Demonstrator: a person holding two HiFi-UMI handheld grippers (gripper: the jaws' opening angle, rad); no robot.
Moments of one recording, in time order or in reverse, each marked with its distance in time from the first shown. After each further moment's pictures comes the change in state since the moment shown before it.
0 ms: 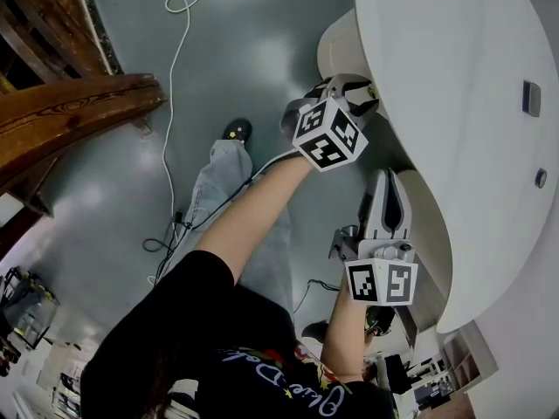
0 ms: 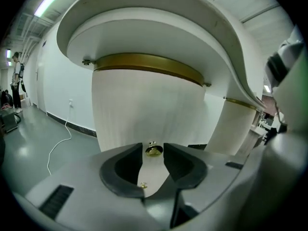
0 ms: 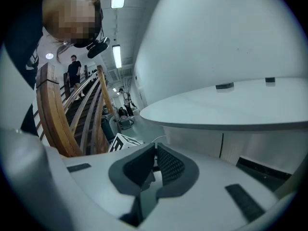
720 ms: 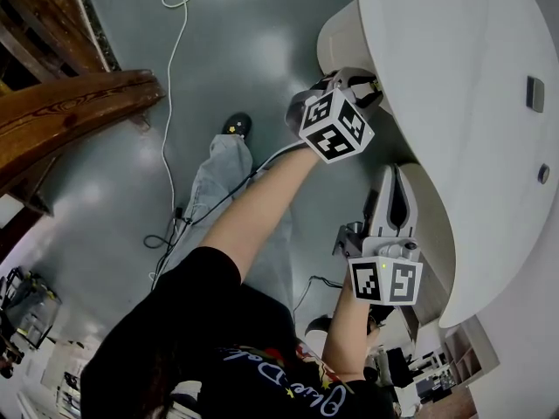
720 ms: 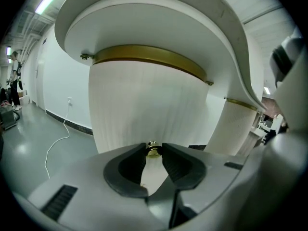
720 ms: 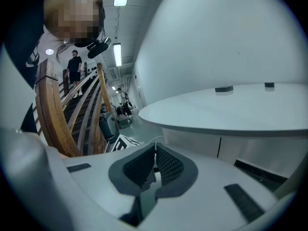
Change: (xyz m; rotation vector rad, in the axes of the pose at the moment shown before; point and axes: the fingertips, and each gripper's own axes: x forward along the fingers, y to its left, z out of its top) left arm 0.010 0.000 -0.002 -0.016 0.001 -0.010; right arm -0.001 -0.001 0.003 -0.026 0.001 -0.029
